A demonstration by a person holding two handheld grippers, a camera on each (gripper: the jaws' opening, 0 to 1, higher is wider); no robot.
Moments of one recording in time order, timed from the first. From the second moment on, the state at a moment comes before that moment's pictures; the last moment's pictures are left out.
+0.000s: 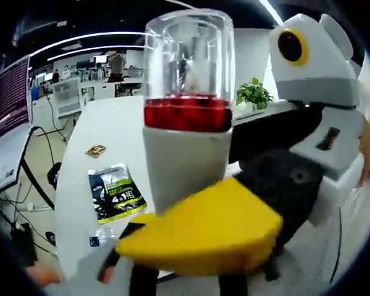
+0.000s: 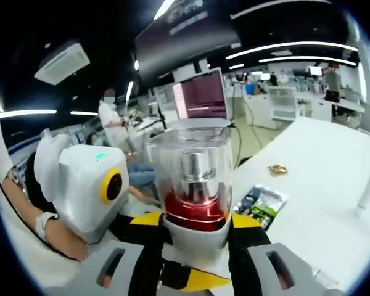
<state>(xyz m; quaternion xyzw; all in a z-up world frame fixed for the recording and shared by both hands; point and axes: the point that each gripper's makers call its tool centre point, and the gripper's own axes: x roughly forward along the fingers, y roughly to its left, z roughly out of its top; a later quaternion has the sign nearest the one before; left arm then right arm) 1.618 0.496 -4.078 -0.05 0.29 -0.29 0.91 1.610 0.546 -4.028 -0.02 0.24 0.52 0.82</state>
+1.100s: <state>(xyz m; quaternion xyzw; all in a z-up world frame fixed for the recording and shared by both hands) 1.623 0.493 -4.062 0.01 0.24 -0.29 0.93 1.633 0.520 -4.022 -0.05 0.22 0.52 0.82</state>
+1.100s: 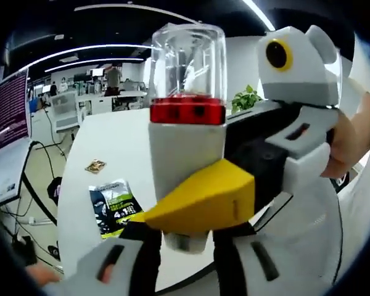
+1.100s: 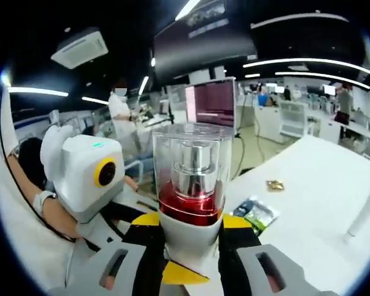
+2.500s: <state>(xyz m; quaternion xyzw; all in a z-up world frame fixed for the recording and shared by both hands) 1.630 0.549 -4.129 0.16 0.34 -0.22 0.90 1.810 0.291 -4.081 -0.04 0.27 0.28 0.92</state>
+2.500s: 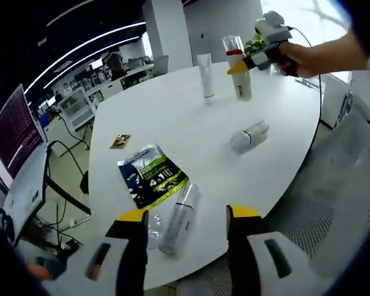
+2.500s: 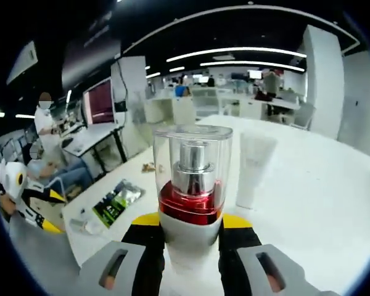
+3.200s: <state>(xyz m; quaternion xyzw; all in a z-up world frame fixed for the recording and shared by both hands) 1.628 0.553 -4.137 0.15 0.36 -0.21 0.89 1.841 0.238 -4.110 -0.05 0.29 0.22 0.93</state>
